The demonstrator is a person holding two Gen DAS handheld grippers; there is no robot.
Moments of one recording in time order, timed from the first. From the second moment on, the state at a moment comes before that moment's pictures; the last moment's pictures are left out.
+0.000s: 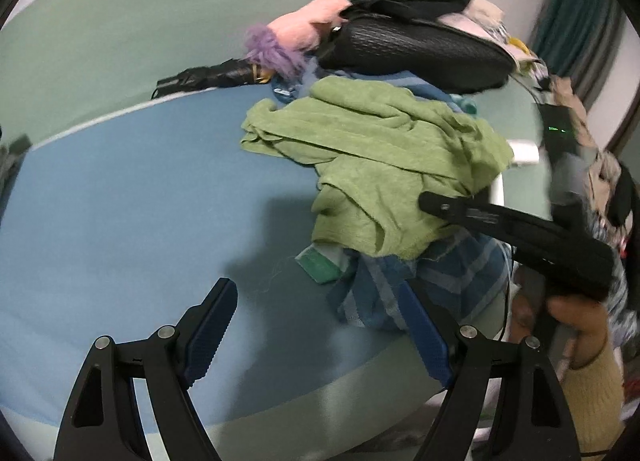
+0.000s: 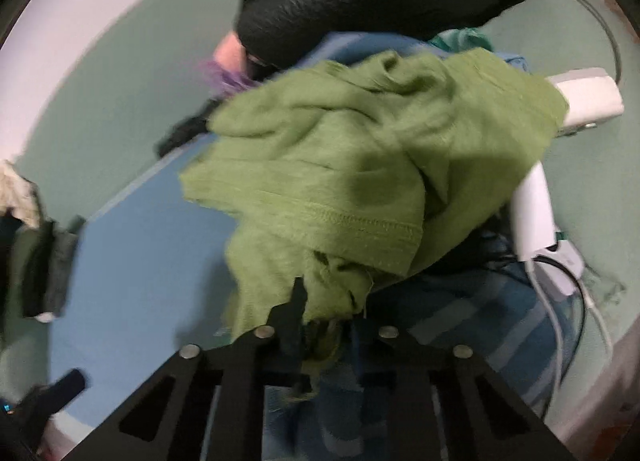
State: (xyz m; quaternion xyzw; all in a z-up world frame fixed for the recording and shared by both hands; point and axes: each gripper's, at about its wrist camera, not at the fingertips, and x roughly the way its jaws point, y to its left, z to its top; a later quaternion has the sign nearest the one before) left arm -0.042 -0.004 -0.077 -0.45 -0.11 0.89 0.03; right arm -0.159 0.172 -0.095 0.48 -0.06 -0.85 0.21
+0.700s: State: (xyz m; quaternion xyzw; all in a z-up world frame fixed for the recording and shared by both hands) left arm -0.015 -0.059 -0.082 -0.39 -0.31 0.86 0.05; right arm -0.093 0.119 -0.021 0.44 -0.13 -0.74 0.50
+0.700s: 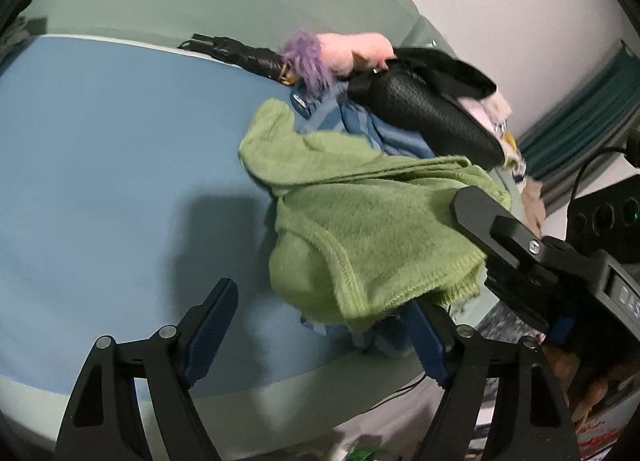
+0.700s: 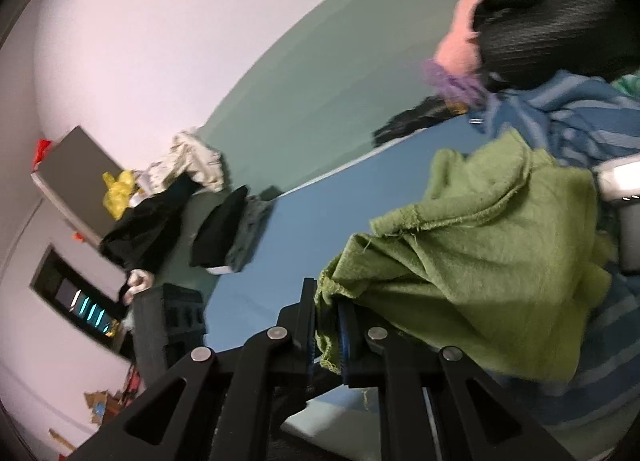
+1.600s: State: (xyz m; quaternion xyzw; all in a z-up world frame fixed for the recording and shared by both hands) left arm 0.156 -0.225 -0.102 -0.28 -0.47 0.81 -0.21; right arm -0.051 -0.022 -0.130 0.58 0.04 -0.65 0.49
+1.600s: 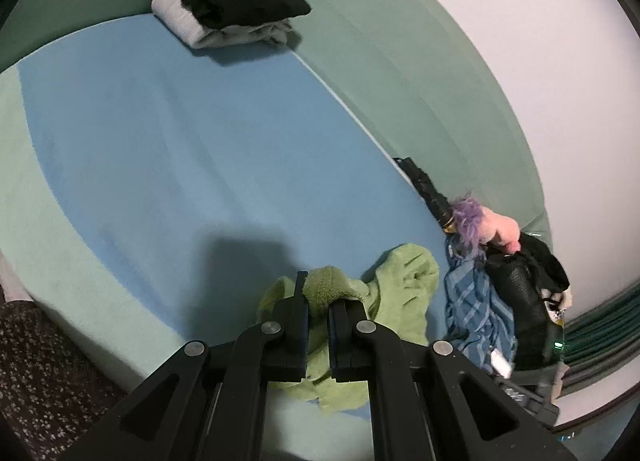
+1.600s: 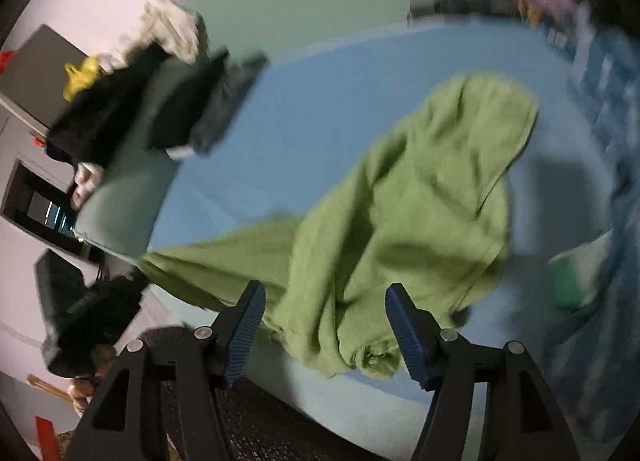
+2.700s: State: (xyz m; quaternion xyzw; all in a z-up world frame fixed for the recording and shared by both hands) left arm 0.273 -0.318 -0.068 -0.24 -0.45 0.76 -0.41; right arm -0.137 0.016 -0.039 0.43 -0.04 -0.84 0.34
